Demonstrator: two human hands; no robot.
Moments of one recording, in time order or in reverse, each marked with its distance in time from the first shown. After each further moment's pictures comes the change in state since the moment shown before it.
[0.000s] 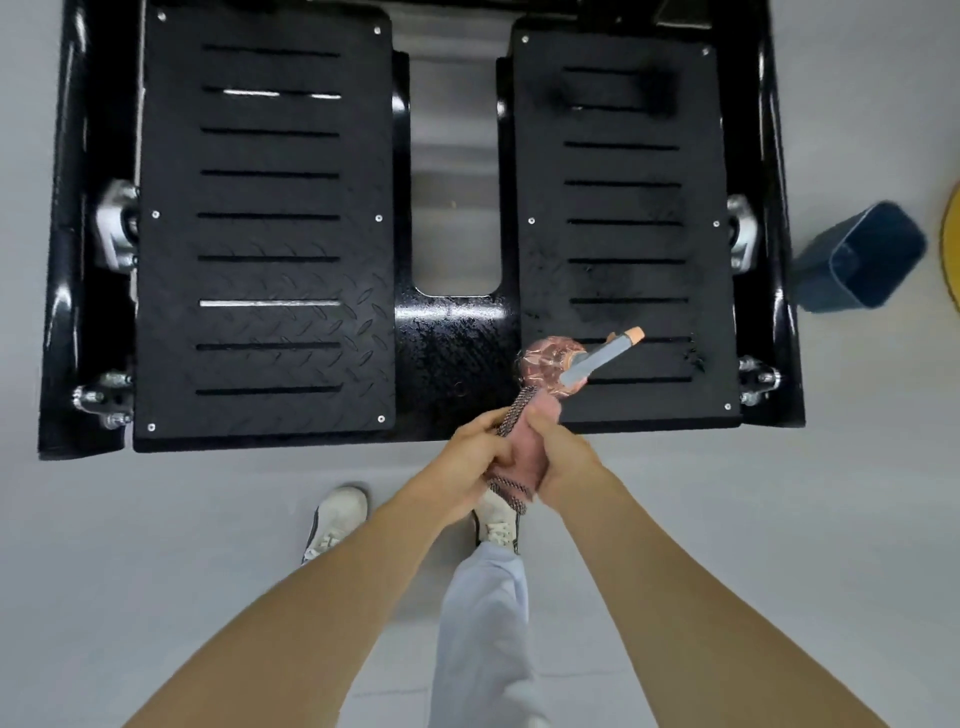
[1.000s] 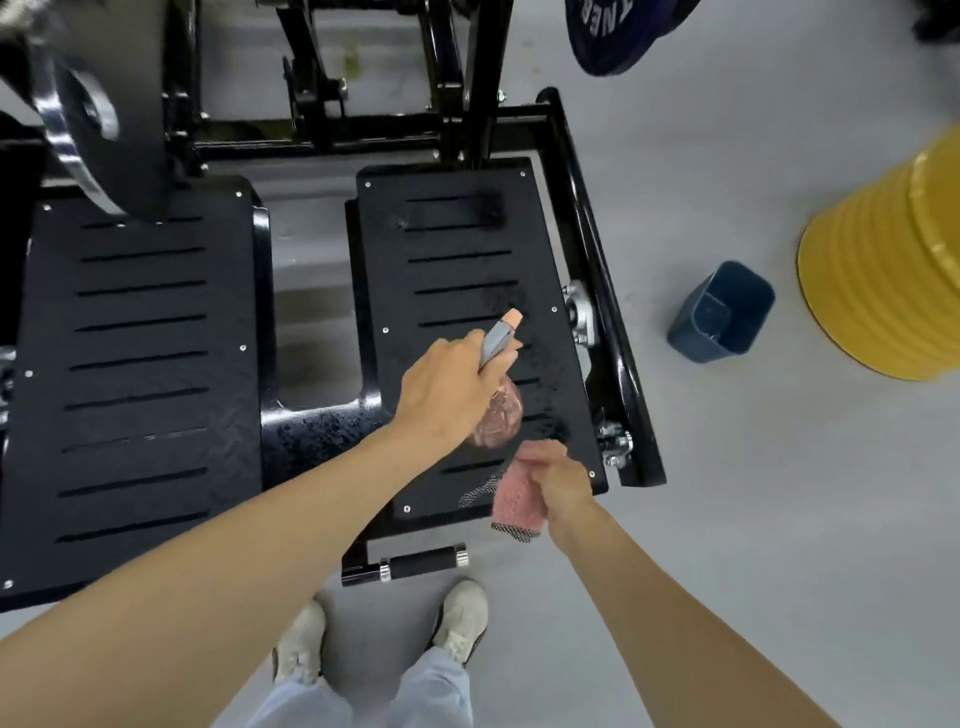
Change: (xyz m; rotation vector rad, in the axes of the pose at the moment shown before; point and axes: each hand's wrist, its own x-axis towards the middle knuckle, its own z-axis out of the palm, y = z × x) left_hand 0.001 0.121 0.217 1.407 0.393 0.918; right_hand -0.006 -0.121 -0.163 -0.016 -0.001 -0.293
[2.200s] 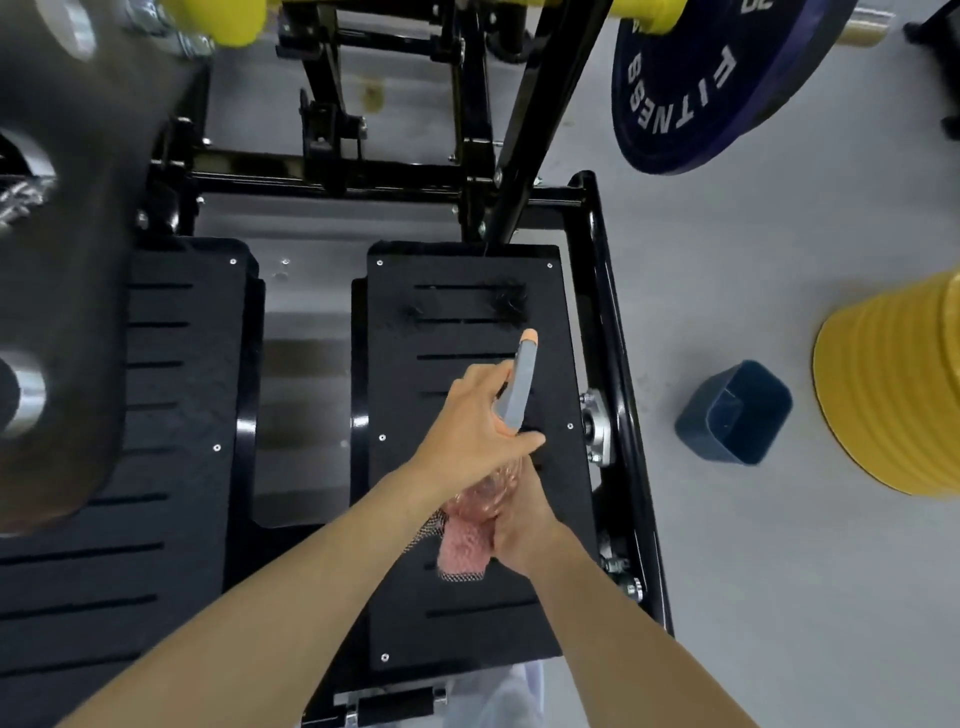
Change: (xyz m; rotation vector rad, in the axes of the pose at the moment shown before) left_hand 0.153 -0.027 -0.012 -0.549 -0.212 -0.100; right_hand 0.057 -0.150 0.103 0.366 -0.286 0.208
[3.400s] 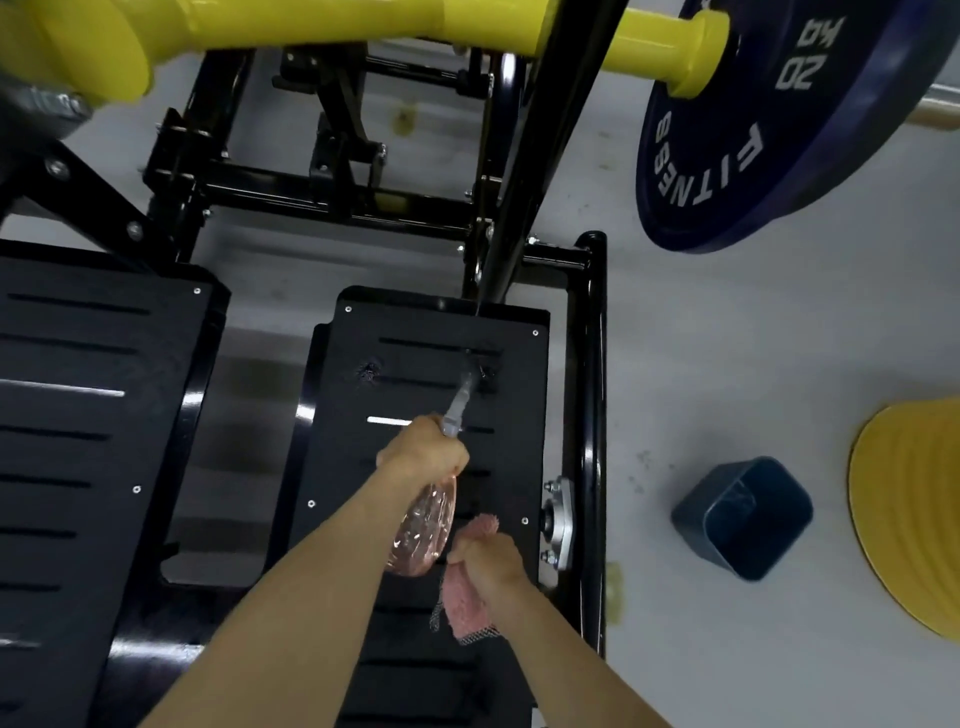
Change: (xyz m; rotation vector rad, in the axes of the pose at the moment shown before) left_hand 0.146 -0.002 0.025 0.043 0.068 -0.727; right_hand 0.083 -0.099 -0.041 -1.045 0.158 0.091
